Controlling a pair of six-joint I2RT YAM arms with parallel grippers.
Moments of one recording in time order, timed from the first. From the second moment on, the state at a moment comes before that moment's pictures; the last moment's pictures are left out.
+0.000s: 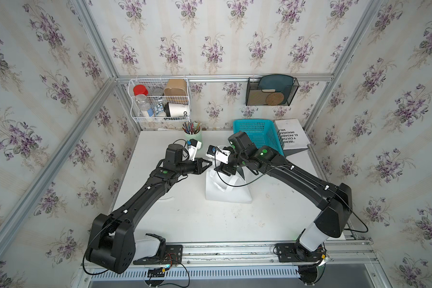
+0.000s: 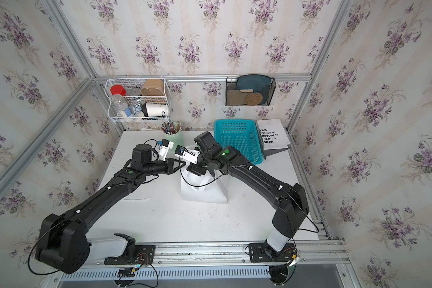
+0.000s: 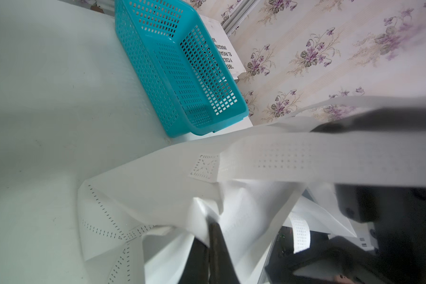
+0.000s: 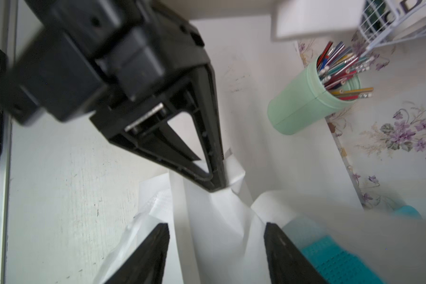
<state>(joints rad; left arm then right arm) -0.34 1.31 0.90 -0.13 0.73 -0.44 0.82 1.67 1.58 -0.73 -0.18 -0.55</state>
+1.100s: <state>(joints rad) -0.34 1.25 0.69 0.23 0.71 -0.31 0.77 1.68 1.62 -0.82 -0.03 -0.52</state>
